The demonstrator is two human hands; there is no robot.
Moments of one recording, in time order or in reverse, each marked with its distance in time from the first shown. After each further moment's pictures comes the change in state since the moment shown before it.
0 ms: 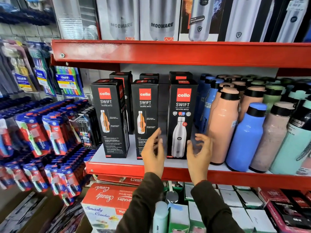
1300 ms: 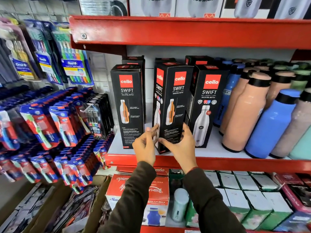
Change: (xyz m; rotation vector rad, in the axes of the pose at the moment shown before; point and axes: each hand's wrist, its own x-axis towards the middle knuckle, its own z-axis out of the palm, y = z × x) left_hand 0.037 -0.022 -0.090 -0.314 0.015 -0.384; right_hand -0.050 -0.041 0.101 -0.127 -0.358 0.201
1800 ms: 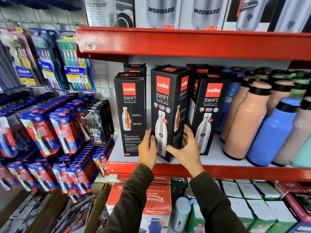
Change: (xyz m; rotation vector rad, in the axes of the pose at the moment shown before) left_hand 0.033 -0.018 -0.009 0.394 -0.125 0.127; right_hand 0.009 -0.009 -0.014 0.165 -0.128 -0.013
